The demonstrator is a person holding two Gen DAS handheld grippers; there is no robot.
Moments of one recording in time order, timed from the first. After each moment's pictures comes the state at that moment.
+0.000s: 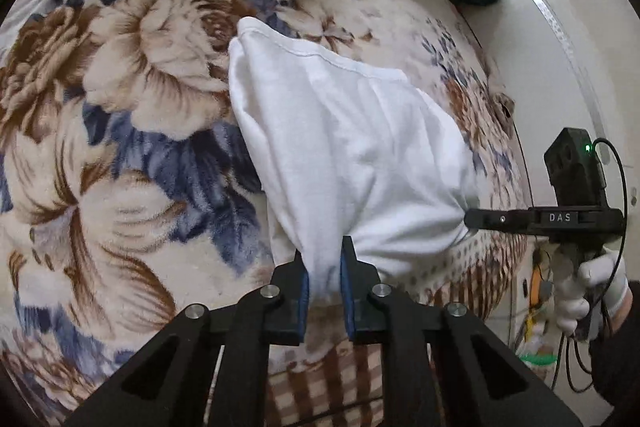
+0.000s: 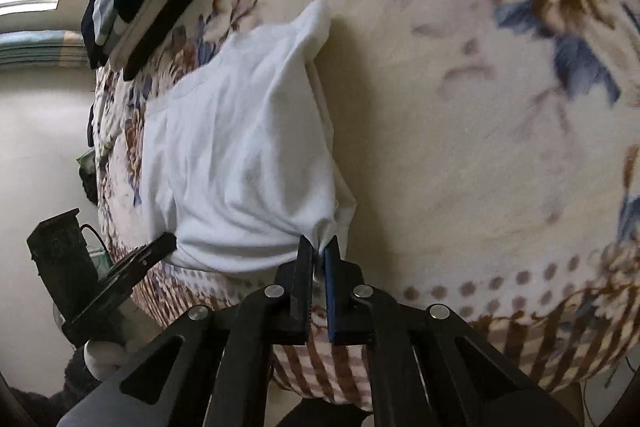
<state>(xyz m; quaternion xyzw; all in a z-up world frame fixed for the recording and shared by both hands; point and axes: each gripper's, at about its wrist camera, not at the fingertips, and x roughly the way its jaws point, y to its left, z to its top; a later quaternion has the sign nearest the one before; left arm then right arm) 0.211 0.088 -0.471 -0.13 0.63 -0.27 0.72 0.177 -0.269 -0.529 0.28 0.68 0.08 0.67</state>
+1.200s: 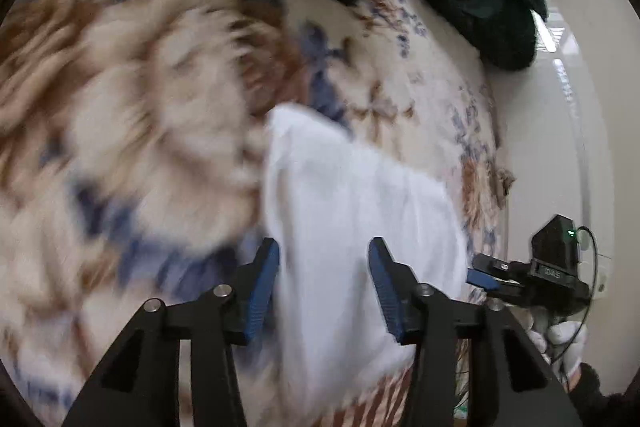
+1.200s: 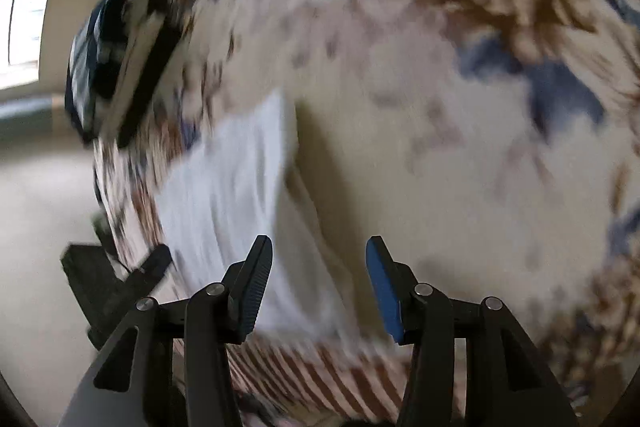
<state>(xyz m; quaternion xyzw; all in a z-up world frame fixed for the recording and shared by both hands) 0.295 0.106 -0.493 -0.23 0.62 -0.23 0.71 0.231 -0.328 -0.547 0.40 0.64 0.02 0.66</state>
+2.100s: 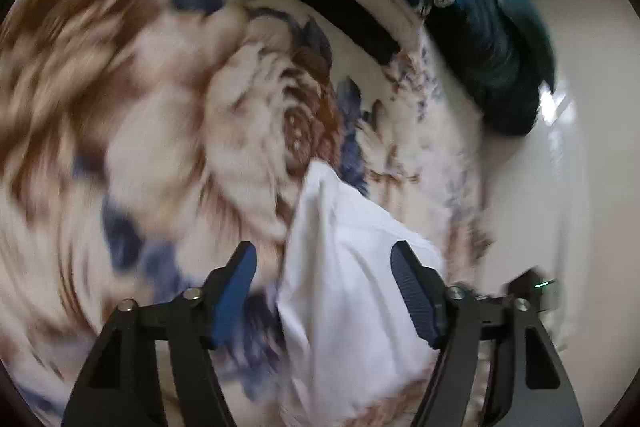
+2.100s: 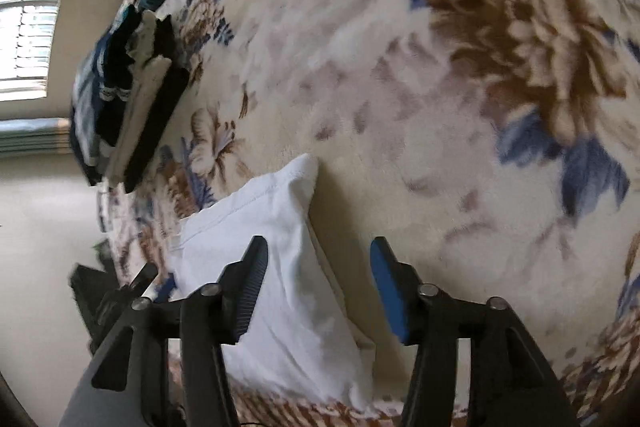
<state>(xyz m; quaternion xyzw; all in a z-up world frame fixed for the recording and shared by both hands) 0.299 0.163 -0.503 -0.37 0.59 -0.18 0.69 0.244 -0.326 -0.548 0.40 0.62 0.03 0.68</state>
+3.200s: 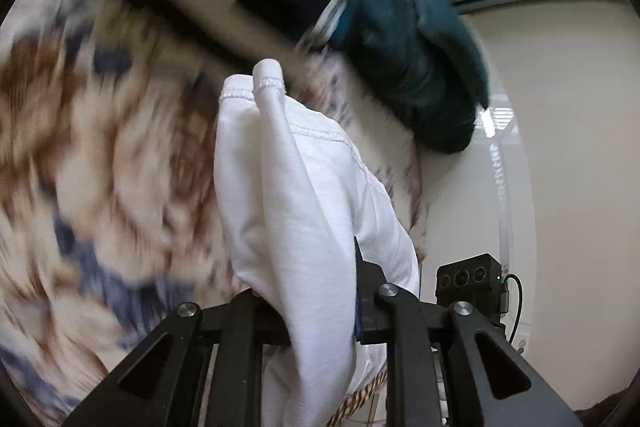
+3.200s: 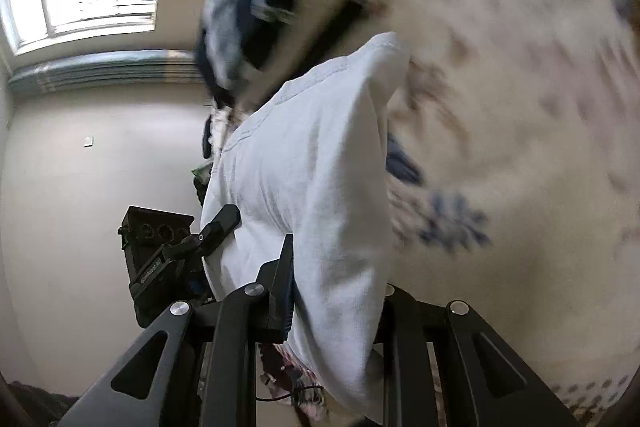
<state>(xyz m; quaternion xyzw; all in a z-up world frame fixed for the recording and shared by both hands) 0.334 0.137 -0.394 -0.38 0.52 -0.24 0.72 0.307 -0.229 -0.465 0.42 0.57 0.25 0.66</state>
